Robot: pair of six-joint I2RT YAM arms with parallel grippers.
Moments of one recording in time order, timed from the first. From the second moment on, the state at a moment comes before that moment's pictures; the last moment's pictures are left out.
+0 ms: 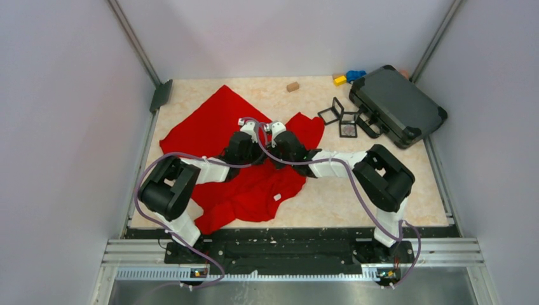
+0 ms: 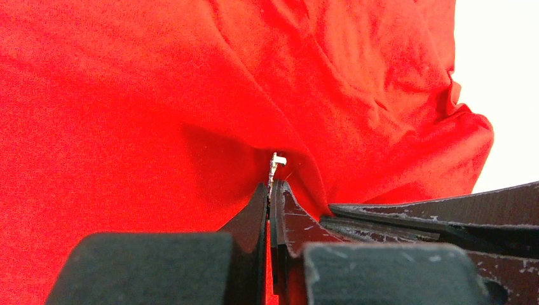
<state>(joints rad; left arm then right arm) -0.50 1.69 0.72 0.41 0.10 -0.45 0.84 1.87 1.08 0.15 0.10 0.24</state>
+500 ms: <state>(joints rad) -0.50 1.70 0.72 0.41 0.13 -0.45 0.84 1.87 1.04 0.20 0.04 0.24</state>
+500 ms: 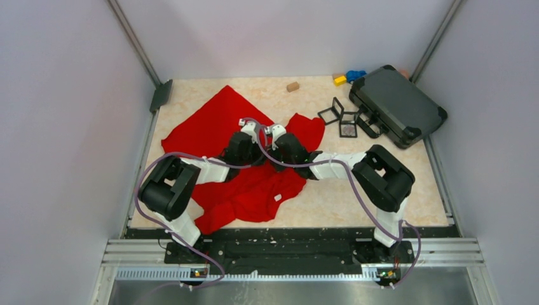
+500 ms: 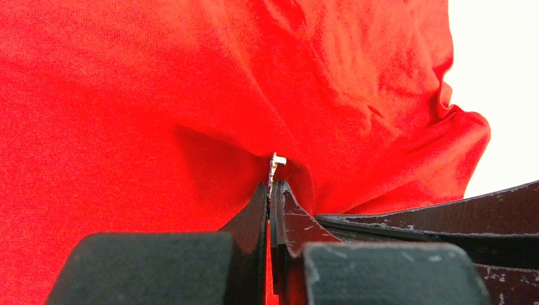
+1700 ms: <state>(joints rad) -0.47 1.62 0.67 0.33 0.12 -0.44 0.84 1.83 0.97 0.25 0.19 0.30</state>
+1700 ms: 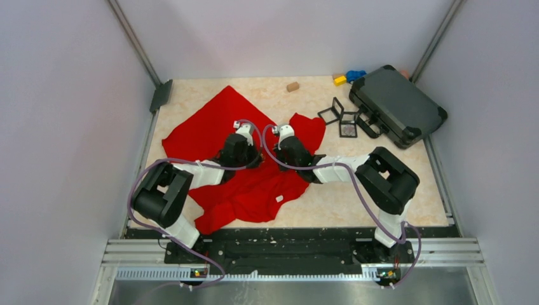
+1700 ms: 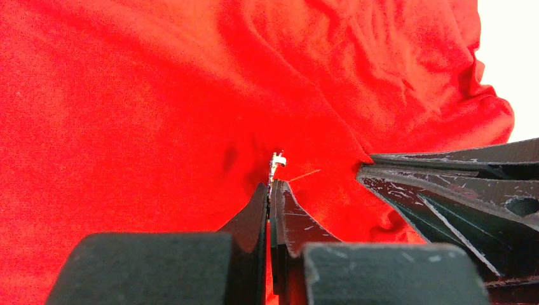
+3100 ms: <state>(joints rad) -0.47 1.65 0.71 0.32 0.18 -0.47 0.86 1.81 0.95 0.28 0.04 0.23</state>
